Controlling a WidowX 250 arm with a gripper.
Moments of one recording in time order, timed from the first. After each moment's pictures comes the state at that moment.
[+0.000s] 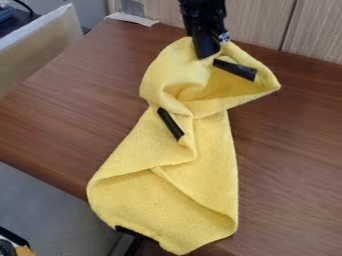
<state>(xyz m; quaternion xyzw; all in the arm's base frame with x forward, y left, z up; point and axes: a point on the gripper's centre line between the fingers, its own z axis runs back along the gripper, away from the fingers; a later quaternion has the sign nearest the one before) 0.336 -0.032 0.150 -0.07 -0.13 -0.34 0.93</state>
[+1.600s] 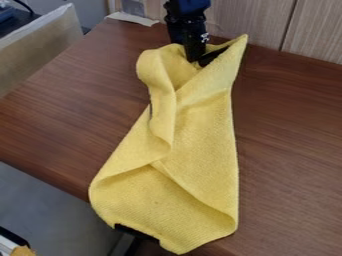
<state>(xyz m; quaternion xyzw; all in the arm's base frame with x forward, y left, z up) 0.402 0.017 0.092 -0.10 -0.07 -0.30 0.95</state>
